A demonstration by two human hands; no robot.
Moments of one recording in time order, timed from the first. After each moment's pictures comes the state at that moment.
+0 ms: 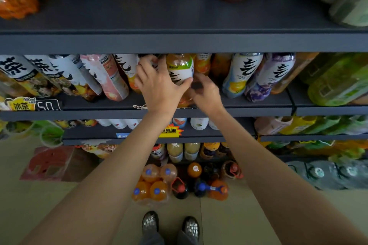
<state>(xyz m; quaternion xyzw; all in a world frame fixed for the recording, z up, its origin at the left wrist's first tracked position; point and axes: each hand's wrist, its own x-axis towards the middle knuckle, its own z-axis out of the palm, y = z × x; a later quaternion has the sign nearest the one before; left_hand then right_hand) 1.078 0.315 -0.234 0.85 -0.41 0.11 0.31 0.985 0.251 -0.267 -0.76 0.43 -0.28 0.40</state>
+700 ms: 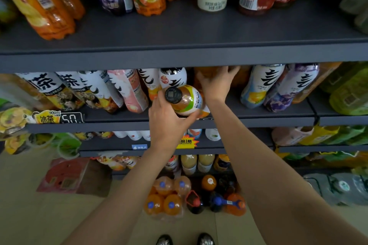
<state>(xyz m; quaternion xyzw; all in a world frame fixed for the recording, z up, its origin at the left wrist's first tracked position) 1.097 0.372 -0.243 0.80 -0.41 -0.06 0.44 1.052 0.234 -0.253 -0.62 0.53 -0.47 0.33</state>
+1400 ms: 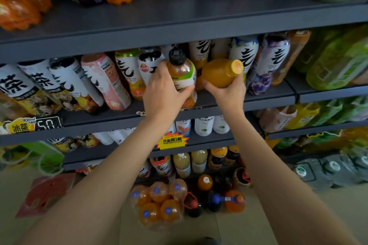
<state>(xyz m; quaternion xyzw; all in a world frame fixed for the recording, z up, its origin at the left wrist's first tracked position) 1.077 0.347 -0.231 0.80 -0.50 0.04 0.33 0.957 0.268 -0.275 -0.61 0.48 -0.51 0.36</state>
